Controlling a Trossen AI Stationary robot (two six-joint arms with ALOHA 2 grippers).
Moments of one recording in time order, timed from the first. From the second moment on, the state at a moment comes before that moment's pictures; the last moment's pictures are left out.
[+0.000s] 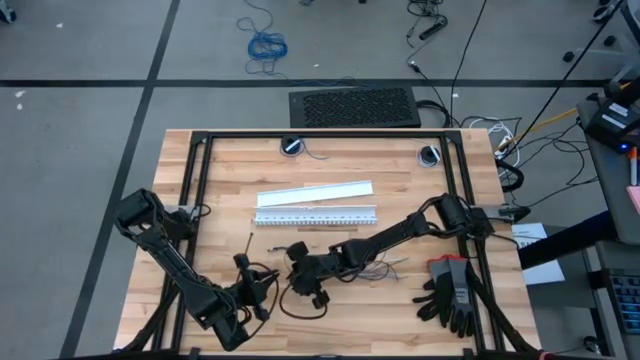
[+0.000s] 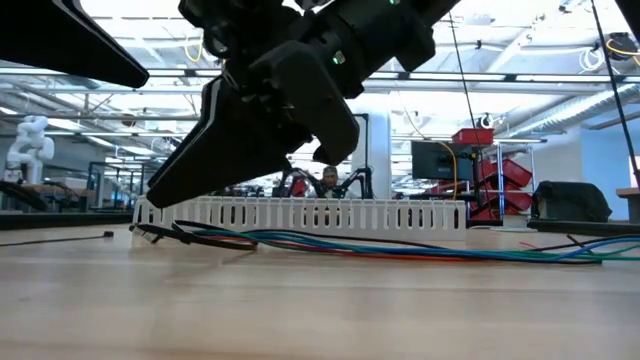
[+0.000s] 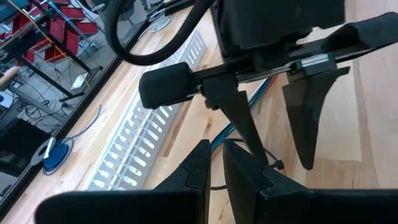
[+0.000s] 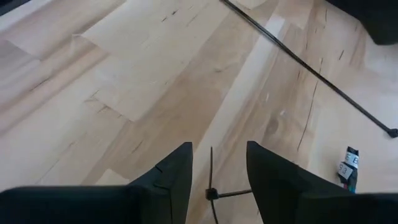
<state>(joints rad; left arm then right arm) -0.90 1.73 1.04 -0.68 -1.12 -0.86 0.29 2.21 1.51 0.00 0.02 -0.29</state>
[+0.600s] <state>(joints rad) -0.90 1.73 1.04 -0.68 -1.12 -0.86 0.28 2.28 1.51 0.04 -0.03 -0.24</state>
